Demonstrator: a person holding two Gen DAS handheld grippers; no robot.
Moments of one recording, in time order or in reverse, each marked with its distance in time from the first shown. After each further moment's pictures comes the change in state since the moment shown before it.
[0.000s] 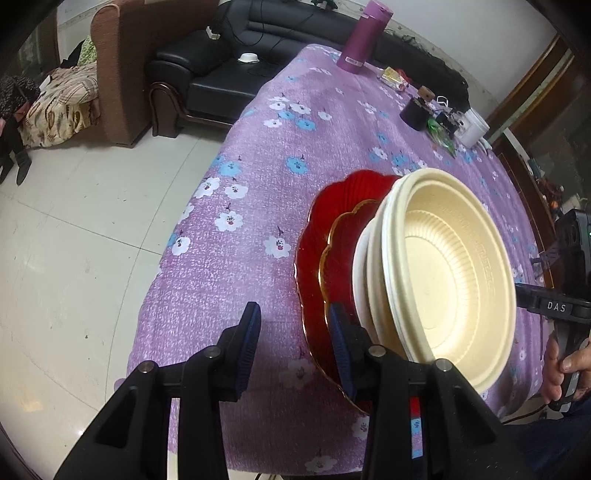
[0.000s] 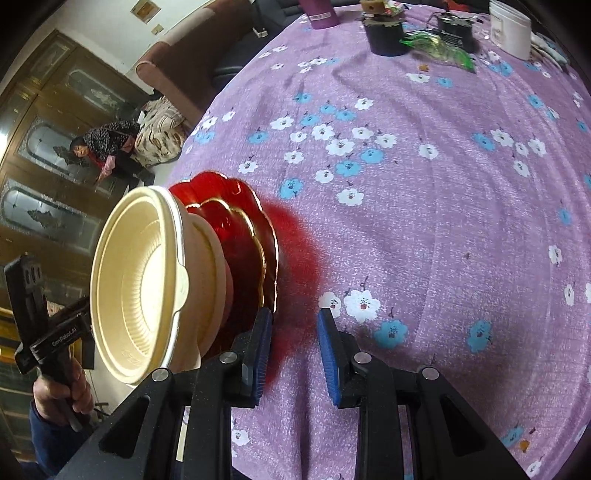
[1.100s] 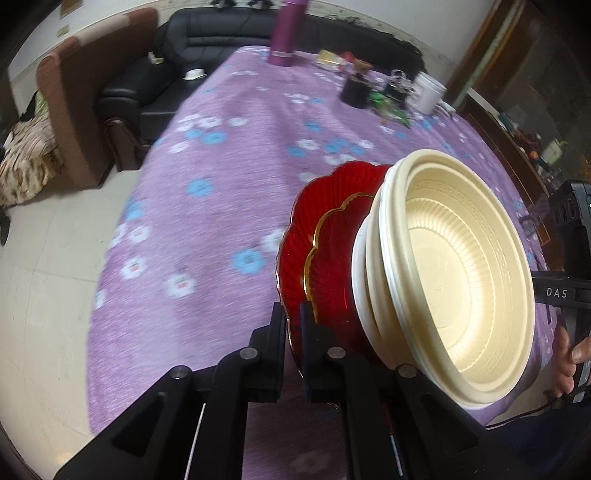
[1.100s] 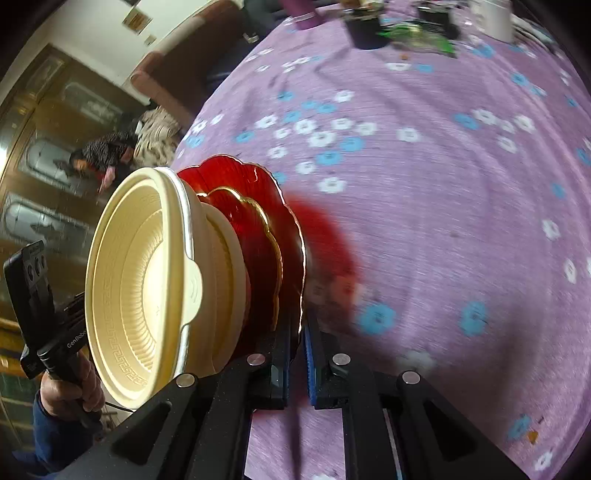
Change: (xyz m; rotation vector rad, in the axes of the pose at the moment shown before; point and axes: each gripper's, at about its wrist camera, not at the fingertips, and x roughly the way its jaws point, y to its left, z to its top) left arm 0.026 -0.082 0.010 0.214 -0.003 -0.035; right arm -0.019 -0.031 -0.024 0.081 -0.040 0.007
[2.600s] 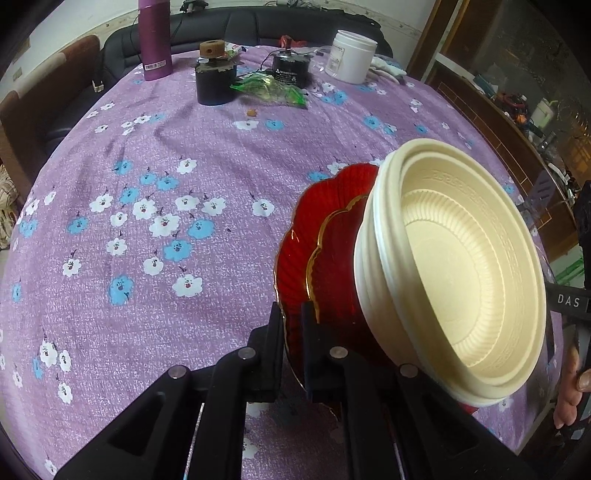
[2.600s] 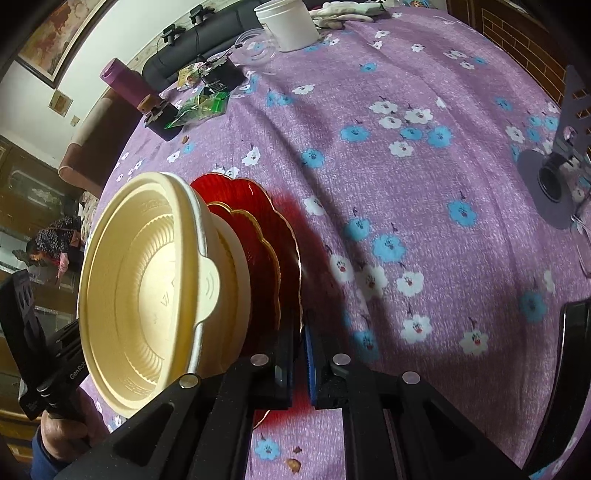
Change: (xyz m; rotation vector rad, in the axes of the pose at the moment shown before) left arm 0.101 -0.187 0.067 0.115 0.025 0.007; right arm -0.092 -0.194 -0.002 0.258 -0.143 -0.139
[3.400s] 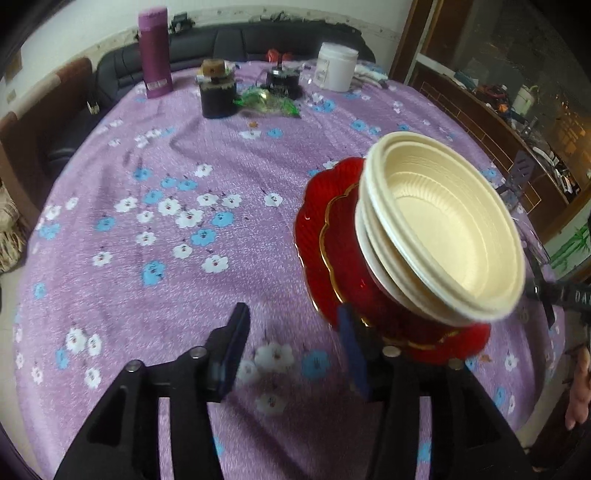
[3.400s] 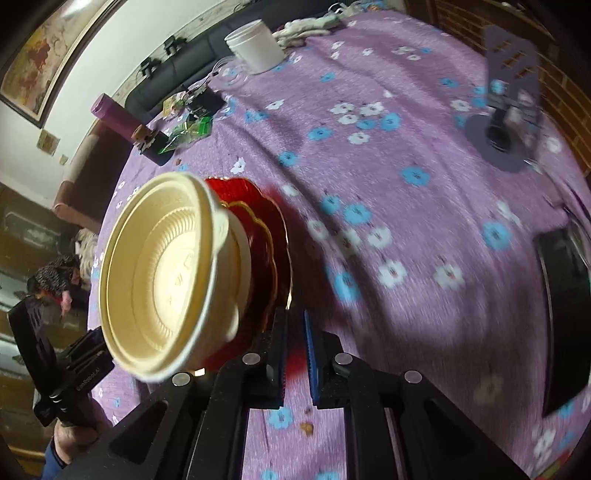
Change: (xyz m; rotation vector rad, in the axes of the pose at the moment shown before) left arm -0.040 0.008 -0.034 0.079 -0.070 0.004; right arm -0.044 0.000 -0.058 0.136 -0.101 -0.037
